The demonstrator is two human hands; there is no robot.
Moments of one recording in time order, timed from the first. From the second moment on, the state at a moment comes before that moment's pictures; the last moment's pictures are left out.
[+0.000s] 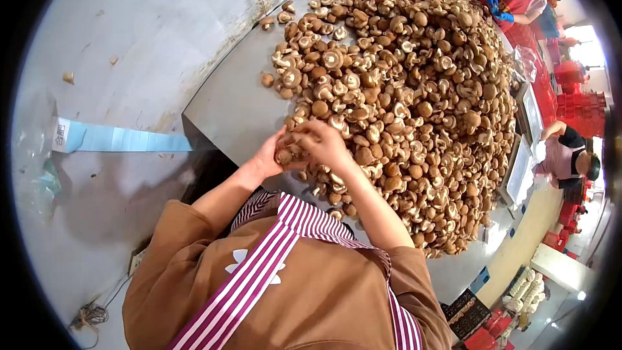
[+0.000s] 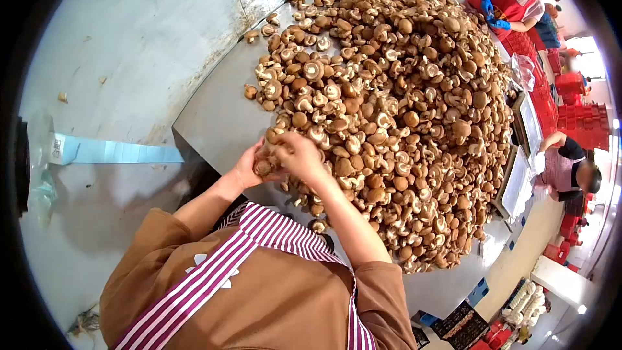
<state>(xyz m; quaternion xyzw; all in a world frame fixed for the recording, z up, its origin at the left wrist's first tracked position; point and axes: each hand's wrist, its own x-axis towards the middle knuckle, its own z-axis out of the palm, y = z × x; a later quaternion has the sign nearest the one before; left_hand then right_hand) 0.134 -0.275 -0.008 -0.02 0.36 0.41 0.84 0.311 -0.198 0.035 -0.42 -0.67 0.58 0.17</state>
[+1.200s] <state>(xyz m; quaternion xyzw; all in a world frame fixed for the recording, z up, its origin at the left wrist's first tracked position) 0.007 -0.324 -0.062 0.26 0.78 0.38 0.43 0.349 -0.227 0.029 -0.42 -0.70 0.54 0.17</state>
